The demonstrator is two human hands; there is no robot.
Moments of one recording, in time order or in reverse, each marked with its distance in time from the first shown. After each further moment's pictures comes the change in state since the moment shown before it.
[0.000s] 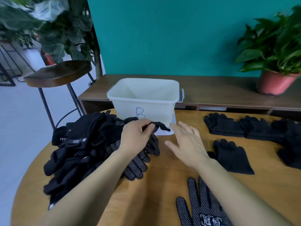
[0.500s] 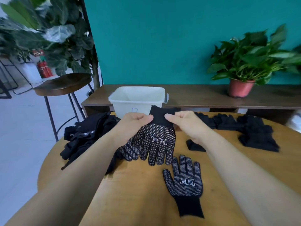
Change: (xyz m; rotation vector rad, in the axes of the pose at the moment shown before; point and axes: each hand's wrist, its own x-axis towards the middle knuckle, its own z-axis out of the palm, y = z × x) left_hand -0.058 0.094 -0.077 -0.609 -0.405 -0.295; right_hand -0.078 -0.031 -0.120 1.010 -0.035 0.203
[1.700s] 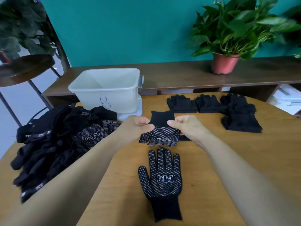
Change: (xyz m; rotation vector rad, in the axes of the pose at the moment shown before) left_hand 0.078 -0.056 0.079 0.292 -0.160 -0.054; right_hand 0.019 0.105 -0.068 -0.065 0.091 0.235
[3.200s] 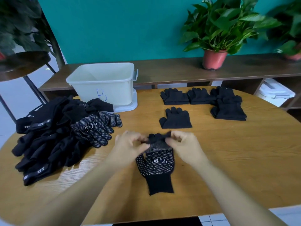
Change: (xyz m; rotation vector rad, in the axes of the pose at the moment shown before) left_hand -0.077 -0.050 0.048 0.293 0.230 0.318; right_hand -0.092 0.050 0.031 -0.152 0.164 -0.202
